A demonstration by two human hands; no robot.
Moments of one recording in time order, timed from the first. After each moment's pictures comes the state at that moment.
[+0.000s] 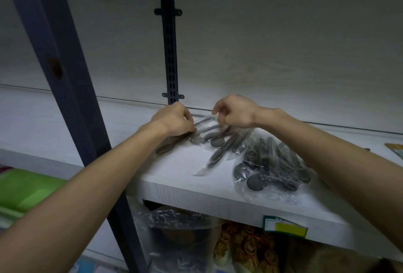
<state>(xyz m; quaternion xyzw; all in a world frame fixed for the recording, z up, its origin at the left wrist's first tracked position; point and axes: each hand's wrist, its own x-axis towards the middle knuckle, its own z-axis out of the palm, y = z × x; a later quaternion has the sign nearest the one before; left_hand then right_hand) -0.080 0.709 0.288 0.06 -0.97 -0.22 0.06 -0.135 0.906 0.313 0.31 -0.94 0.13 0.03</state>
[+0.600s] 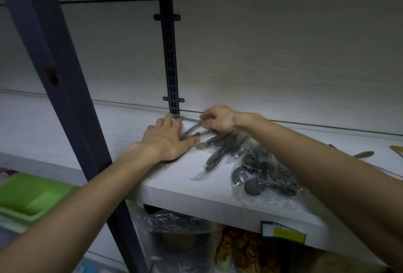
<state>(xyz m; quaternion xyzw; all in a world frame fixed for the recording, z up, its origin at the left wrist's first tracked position) -0.041 0.713 0.272 0.05 -1.00 -0.04 0.01 -0.154 0.876 0.294 0.31 -0.94 0.16 -0.05</state>
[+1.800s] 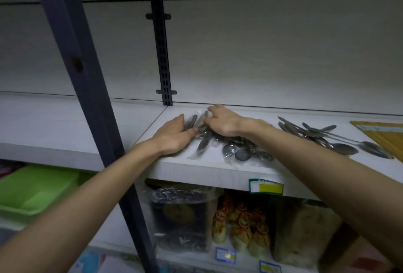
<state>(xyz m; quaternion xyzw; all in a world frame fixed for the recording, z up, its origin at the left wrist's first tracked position) -0.006 0.733 0.261 -0.01 -0.97 -0.24 0.02 -0.063 0.900 0.284 0.20 -0.96 0.20 -0.03</state>
